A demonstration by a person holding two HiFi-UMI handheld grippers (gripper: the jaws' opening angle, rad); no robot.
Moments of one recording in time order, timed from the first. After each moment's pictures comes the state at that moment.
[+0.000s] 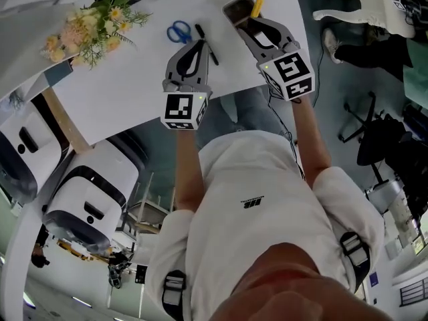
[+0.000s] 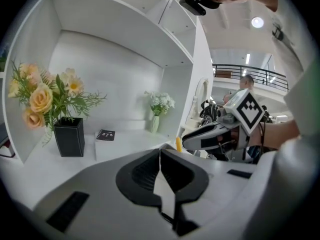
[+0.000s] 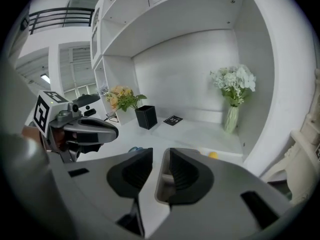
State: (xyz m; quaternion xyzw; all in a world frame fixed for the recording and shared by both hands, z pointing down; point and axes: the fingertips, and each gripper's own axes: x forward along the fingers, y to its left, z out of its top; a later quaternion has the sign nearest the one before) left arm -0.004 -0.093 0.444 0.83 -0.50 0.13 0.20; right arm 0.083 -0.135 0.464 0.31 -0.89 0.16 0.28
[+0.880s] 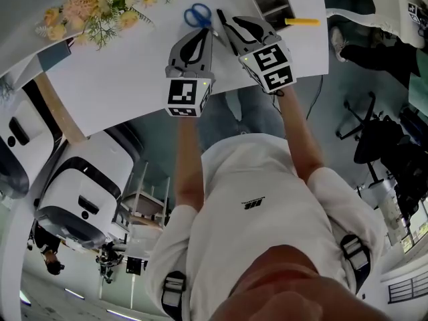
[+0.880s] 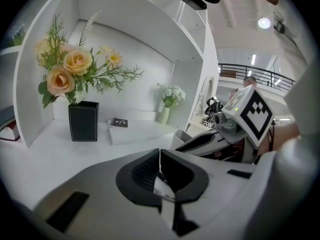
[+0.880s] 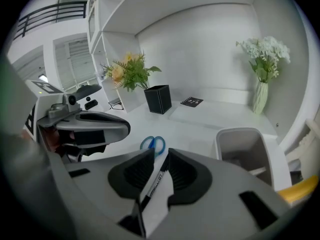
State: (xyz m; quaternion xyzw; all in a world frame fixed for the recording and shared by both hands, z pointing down) left arm -0.061 -0.084 0.500 0.82 -0.51 0.13 0.23; right arm -0.016 -0.102 0.540 0.28 -0.88 0.21 0.32
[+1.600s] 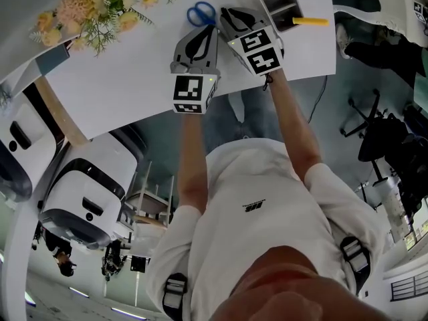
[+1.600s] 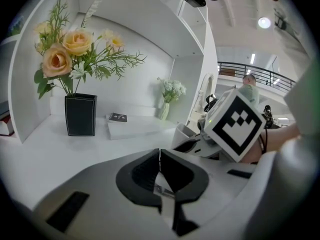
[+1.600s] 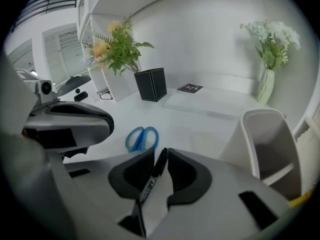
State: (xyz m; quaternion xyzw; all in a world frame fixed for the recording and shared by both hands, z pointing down) left arm -0.059 -0.090 0.523 0.82 -0.50 0.14 0.23; right arm -0.036 -0.119 0.594 0.30 -0.85 0.22 0.36
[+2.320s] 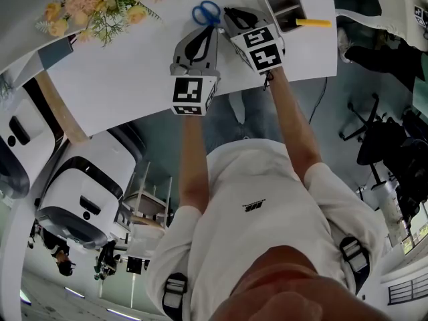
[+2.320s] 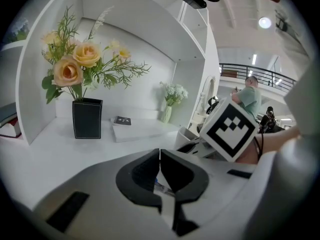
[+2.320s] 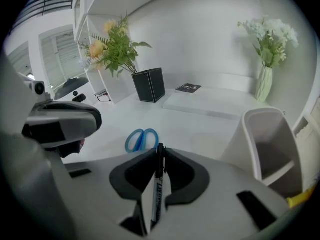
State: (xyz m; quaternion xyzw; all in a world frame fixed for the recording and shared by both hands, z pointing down) left arm -0.073 -0.084 0.512 0.82 -0.52 0.13 0.23; right arm -0.038 -0.122 0.597 0.31 -0.85 0.23 0.36
